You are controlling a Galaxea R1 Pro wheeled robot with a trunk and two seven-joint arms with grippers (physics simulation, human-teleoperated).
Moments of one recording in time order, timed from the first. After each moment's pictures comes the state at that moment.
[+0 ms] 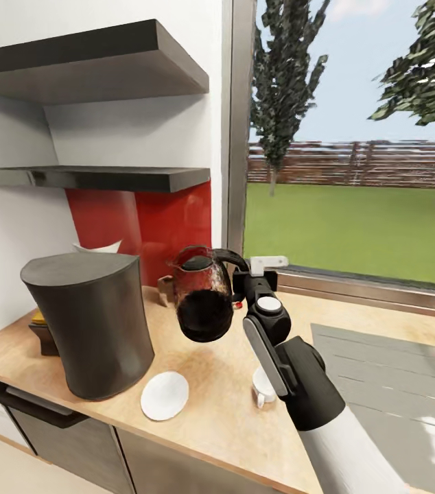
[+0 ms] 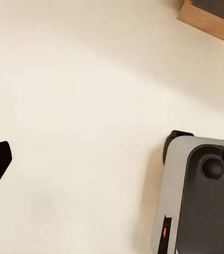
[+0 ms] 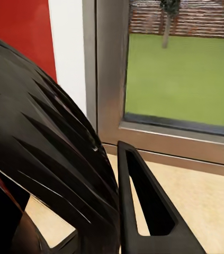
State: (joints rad) left arm 0.12 0.28 0.56 -0.19 -0.18 -0.37 -0.34; right arm -0.71 0.17 0.42 -1.47 -0.17 0.64 -0.54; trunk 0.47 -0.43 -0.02
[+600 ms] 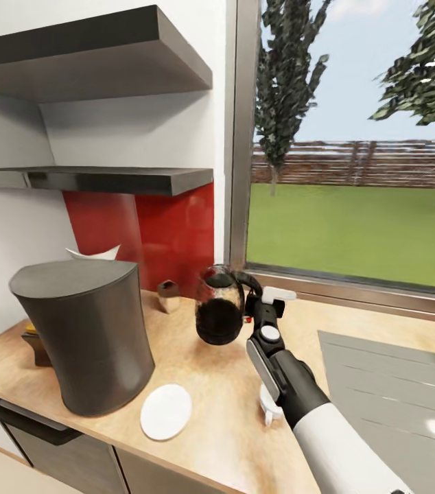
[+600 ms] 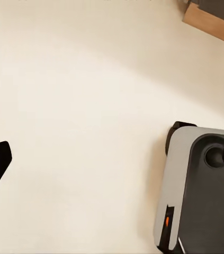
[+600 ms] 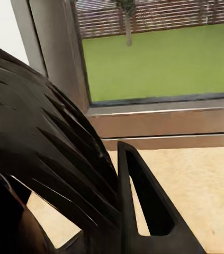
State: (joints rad) left arm 0.14 0.29 0.56 -0.19 -0.17 -0.37 -0.34; right arm -0.71 0.17 0.31 -0.99 -0.19 0.08 -0.55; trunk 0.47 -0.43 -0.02
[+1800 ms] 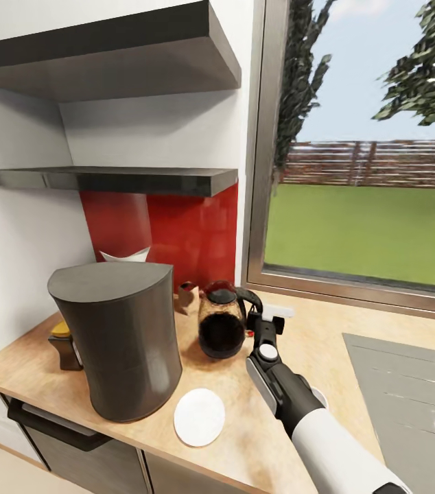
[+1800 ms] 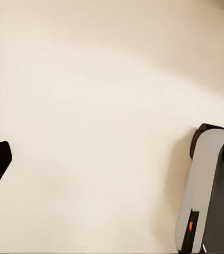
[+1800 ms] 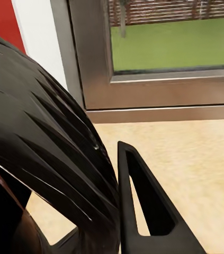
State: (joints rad) left arm 0.14 0.28 0.56 -0.19 -0.18 -0.37 -0.23; right arm -0.70 0.17 0.31 -0.78 -0.18 -0.09 -0.54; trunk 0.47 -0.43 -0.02
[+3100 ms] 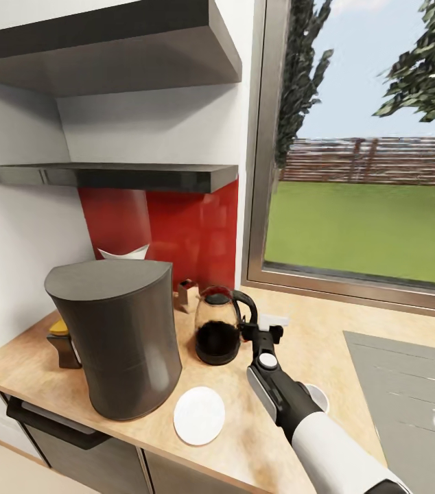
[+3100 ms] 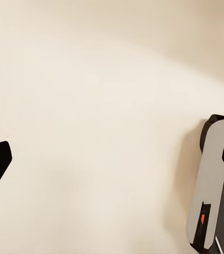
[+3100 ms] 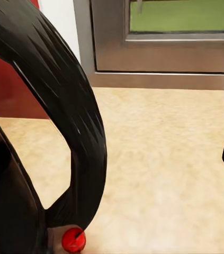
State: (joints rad) left arm 0.14 0.28 0.56 -0.19 -0.23 -0.37 -0.19; right arm -0.70 0.17 0.31 -0.67 -0.17 -0.09 -0.46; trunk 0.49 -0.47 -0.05
